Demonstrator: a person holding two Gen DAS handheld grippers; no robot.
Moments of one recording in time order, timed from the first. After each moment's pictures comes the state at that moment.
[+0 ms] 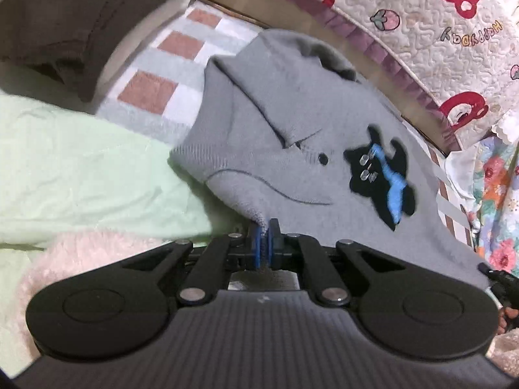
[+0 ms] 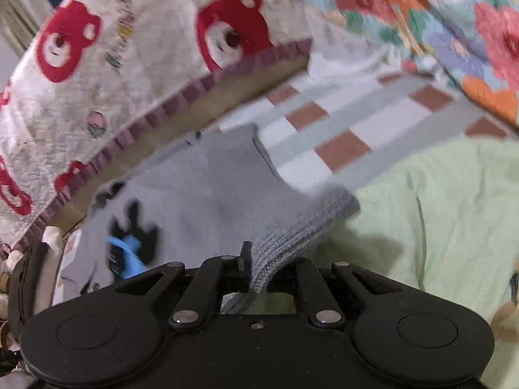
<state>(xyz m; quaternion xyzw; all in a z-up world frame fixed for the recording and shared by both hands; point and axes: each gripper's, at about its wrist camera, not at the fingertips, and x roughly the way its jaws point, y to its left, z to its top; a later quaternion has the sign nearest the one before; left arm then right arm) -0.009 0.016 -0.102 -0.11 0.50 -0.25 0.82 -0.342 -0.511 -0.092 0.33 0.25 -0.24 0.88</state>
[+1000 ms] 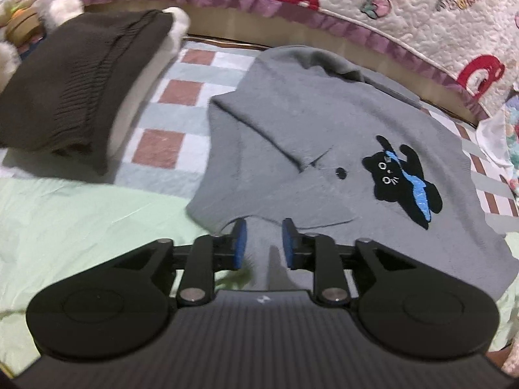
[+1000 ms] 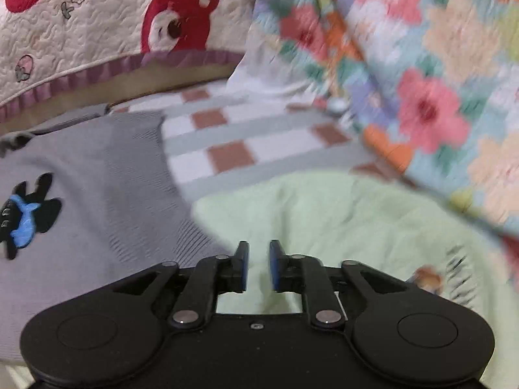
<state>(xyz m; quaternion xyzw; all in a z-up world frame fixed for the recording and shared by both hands) 0.001 -0.023 -0.074 0.01 0.48 -0.23 0.85 -0.355 -0.491 -0.085 0.17 0.33 -0.41 0.83</state>
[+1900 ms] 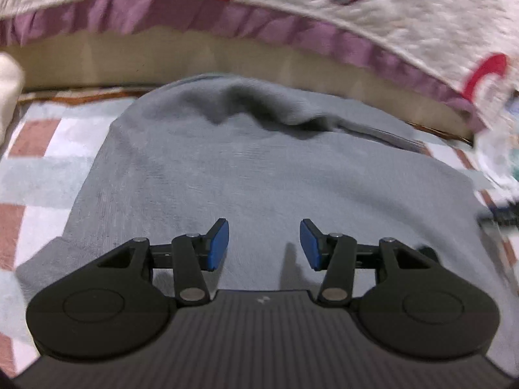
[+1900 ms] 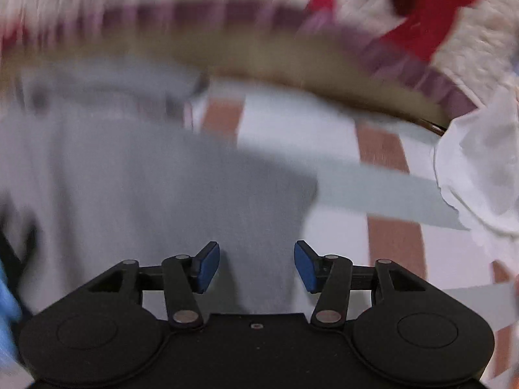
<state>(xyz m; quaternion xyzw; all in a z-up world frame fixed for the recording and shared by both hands) 0.206 -0.230 -0.188 0.02 0.45 -0.32 0.83 -0.037 -0.638 -0.165 0.04 0.48 -0.17 0.86</state>
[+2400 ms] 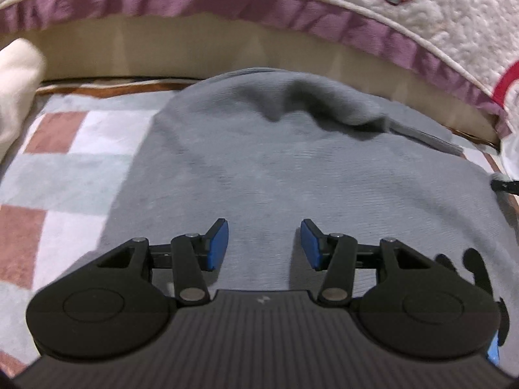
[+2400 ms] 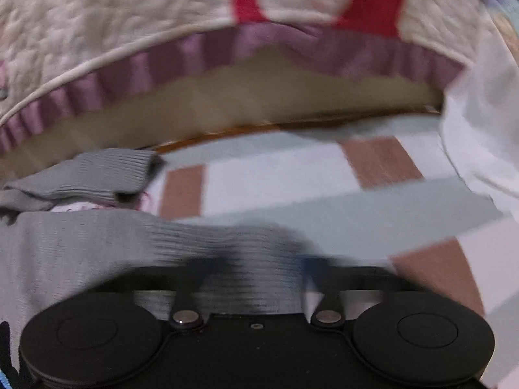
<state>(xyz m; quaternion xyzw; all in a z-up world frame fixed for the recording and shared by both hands) 0.233 -0.193 -0.204 0.02 0.43 -0.31 0.85 0.003 -0.671 -0.177 0.20 0.35 -0.19 0.90</state>
